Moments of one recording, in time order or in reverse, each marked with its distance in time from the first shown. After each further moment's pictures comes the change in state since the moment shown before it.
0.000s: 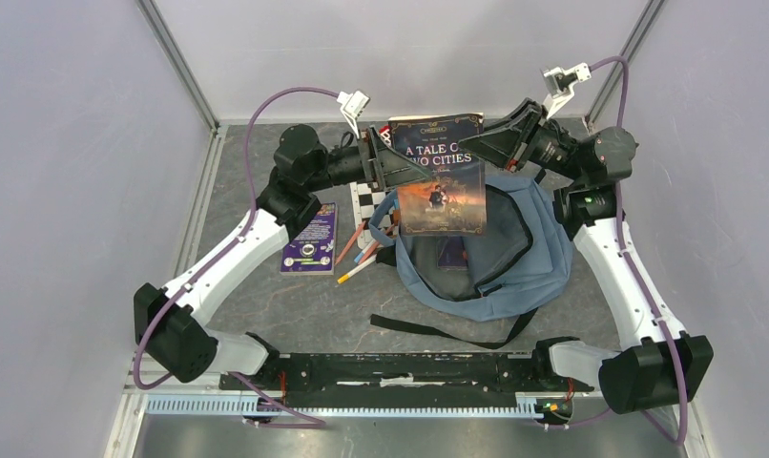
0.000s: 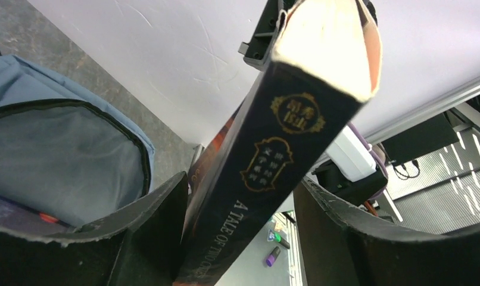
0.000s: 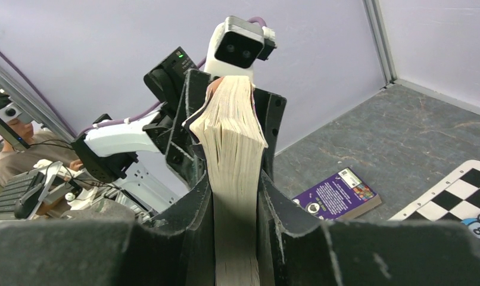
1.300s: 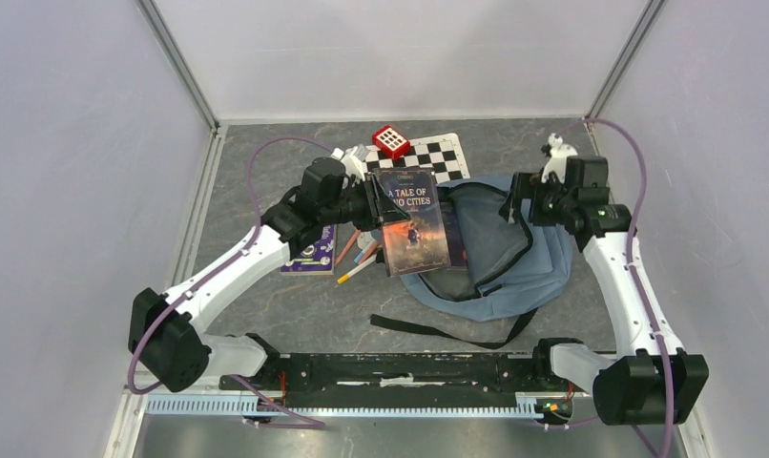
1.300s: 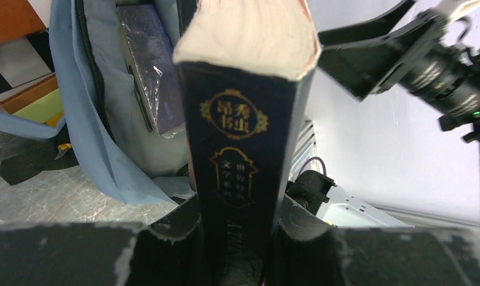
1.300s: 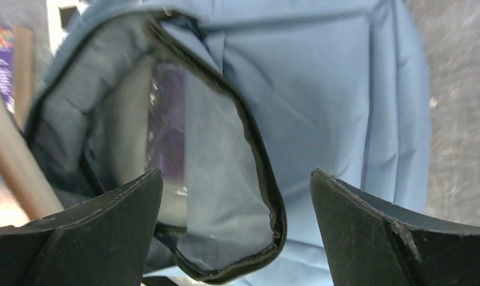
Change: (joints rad) left arm -0.055 -0.060 -0.152 -0.517 -0.389 0.120; right arm -0.136 -0.063 -0.051 -1.231 0.760 -0.856
